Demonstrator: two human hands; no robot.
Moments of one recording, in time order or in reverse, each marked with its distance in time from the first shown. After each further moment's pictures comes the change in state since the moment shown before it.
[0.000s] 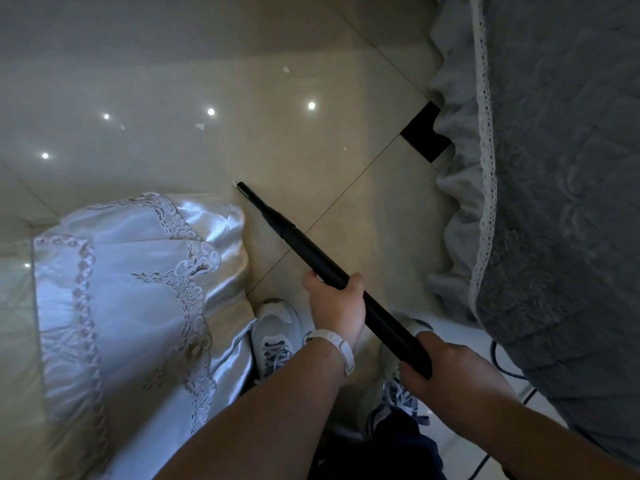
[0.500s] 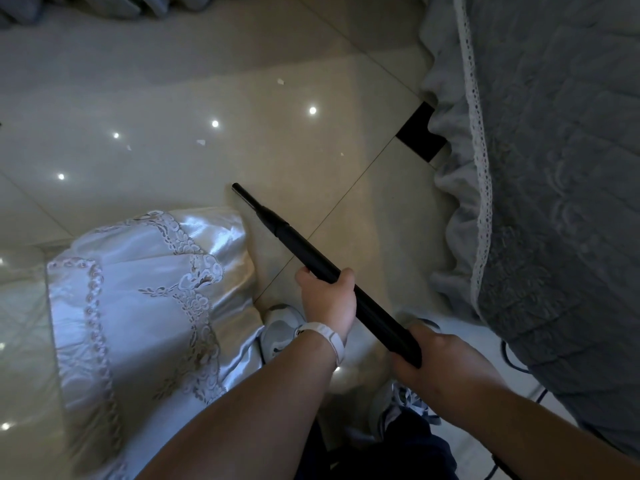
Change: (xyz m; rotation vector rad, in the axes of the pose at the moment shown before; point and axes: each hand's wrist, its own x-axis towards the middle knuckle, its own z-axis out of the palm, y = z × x) left_hand 0.006 0.019 -0.007 0.030 0.031 0.030; right_hand 0.004 -0.011 -0.004 0.105 0.002 -0.005
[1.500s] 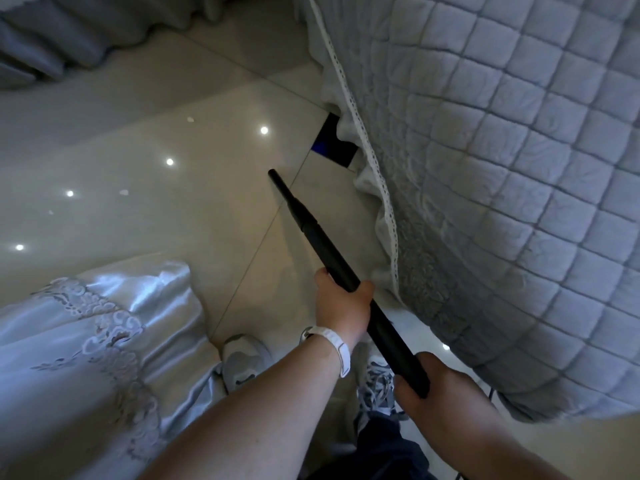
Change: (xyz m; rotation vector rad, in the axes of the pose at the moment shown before) left_hand -0.054 -0.013 0.100 0.298 -0.300 0.140; right_hand -0.051 0.080 -0.008 0.365 0.076 0.218
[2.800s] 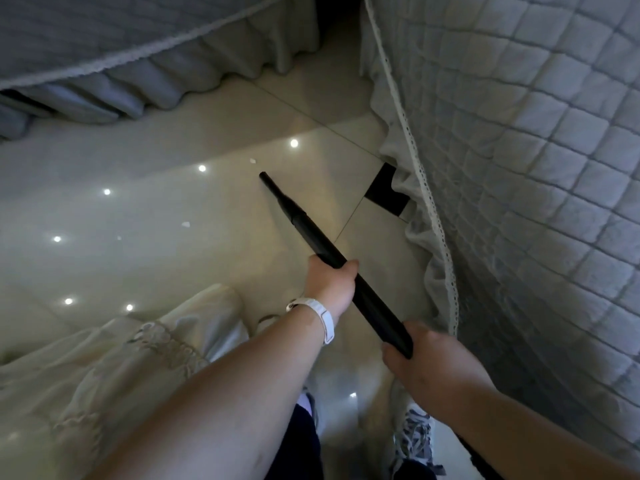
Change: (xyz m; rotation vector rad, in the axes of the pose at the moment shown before) left_hand 0.089 0.112 -0.097 0.029 0.043 -0.063; right_hand 0.047 -0.164 -0.043 -0.145 -0.042 -0.104
